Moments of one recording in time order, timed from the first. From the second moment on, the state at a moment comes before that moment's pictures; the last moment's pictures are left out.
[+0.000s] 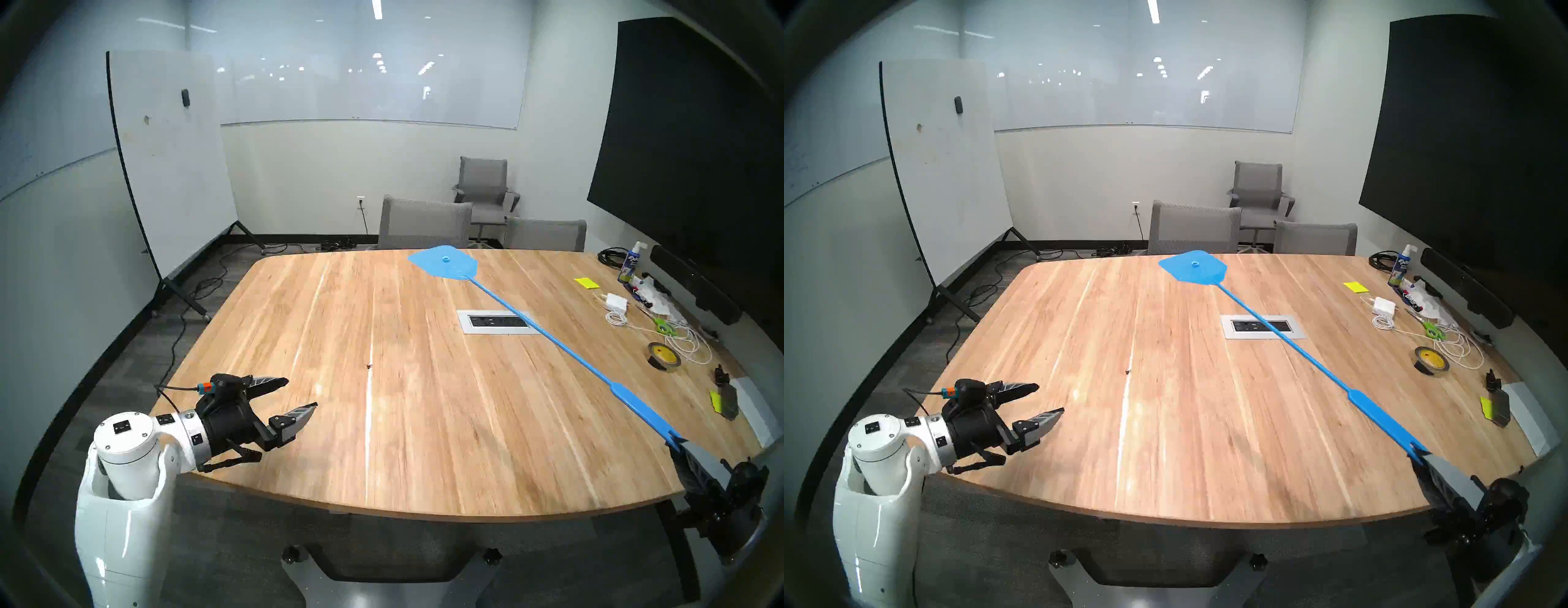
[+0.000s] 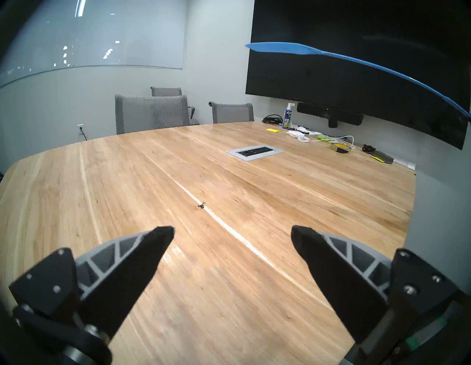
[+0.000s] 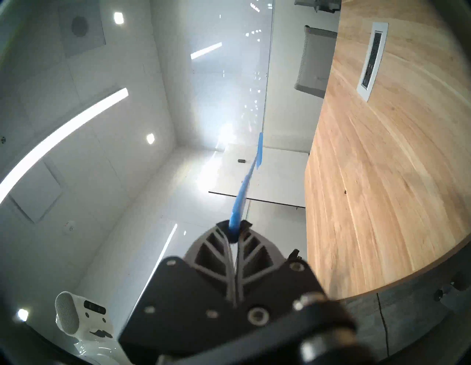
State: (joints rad) left arm 1.89 -1.33 -1.93 -2.00 -0.14 0.41 -0.99; right arm -2.75 -1.38 2.41 -2.22 1.82 0.96 0.86
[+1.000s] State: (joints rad) left arm 1.89 -1.34 -1.93 -2.00 -0.14 0.41 -1.00; right arm -2.86 -1.30 2.20 -2.21 1.17 0.78 0.73
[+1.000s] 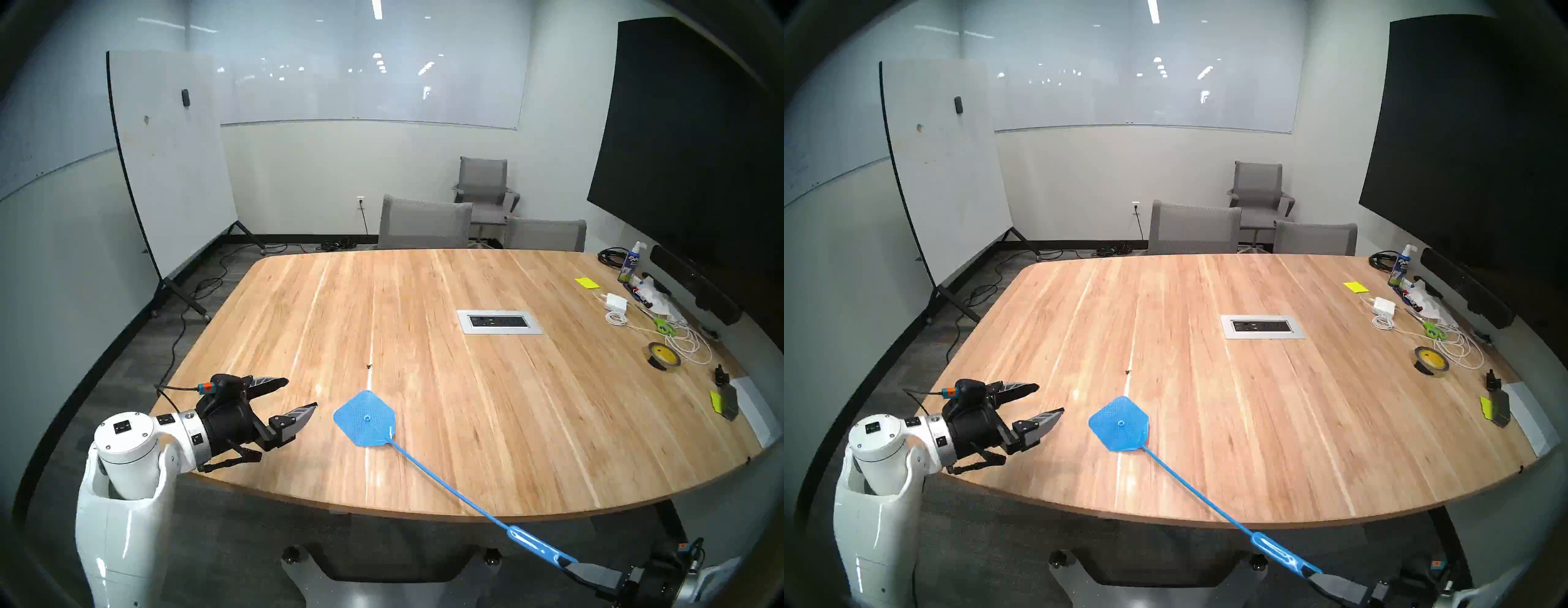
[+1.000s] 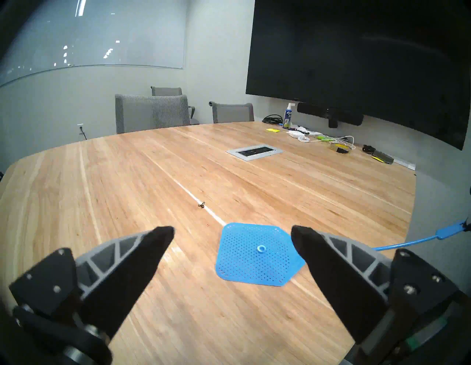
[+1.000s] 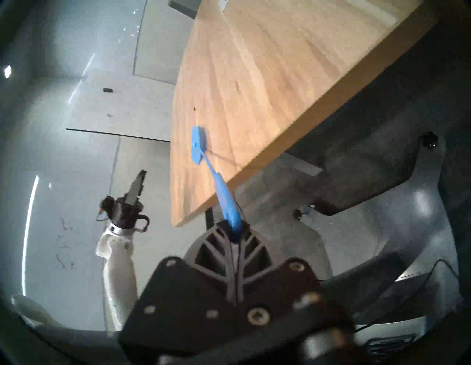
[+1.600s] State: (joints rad) left arm 1.89 -1.34 -1.93 -2.00 -0.14 0.41 -1.00; right arm -2.88 -1.36 2.37 -2.34 1.32 0.67 0.99
